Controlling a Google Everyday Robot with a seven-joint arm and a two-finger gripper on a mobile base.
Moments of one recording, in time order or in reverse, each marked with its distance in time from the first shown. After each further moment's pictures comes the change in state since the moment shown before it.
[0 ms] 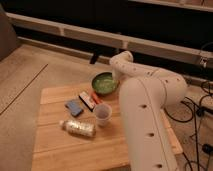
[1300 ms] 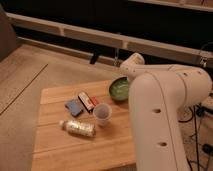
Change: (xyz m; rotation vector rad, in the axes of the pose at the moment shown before) arm 0.003 -0.122 -0.022 0.290 -0.055 0.034
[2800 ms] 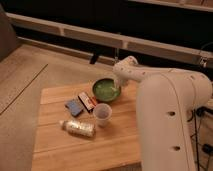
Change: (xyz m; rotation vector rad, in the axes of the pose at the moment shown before) arm 0.029 0.102 -0.029 -0.308 0.014 -0.023
